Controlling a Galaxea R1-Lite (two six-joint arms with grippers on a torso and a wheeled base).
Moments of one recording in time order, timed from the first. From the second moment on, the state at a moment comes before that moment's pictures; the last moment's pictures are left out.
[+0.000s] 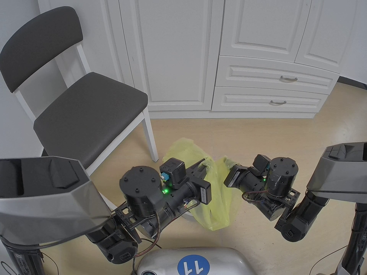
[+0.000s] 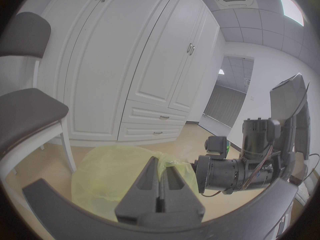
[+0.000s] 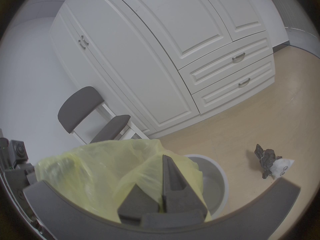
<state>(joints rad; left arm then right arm) -0.82 2.15 -0.68 -1.53 0.11 -0.11 0.62 2.16 -0.59 -1.55 -0.22 0.48</state>
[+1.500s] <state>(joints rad) -0.63 2.46 -0.96 -1.53 0.11 -0.56 0.53 2.44 -0.79 -1.55 -0.22 0.48</state>
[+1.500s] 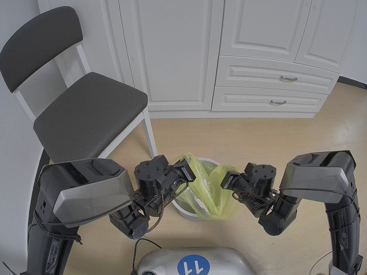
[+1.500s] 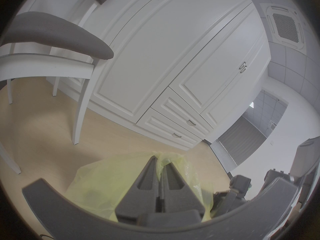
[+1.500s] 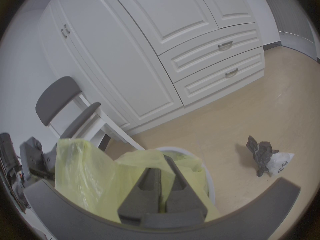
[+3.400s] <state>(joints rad) -0.64 2.73 -1.35 -1.45 -0.21 -0.46 0.53 2.37 -0.71 -1.55 -0.28 0.50</state>
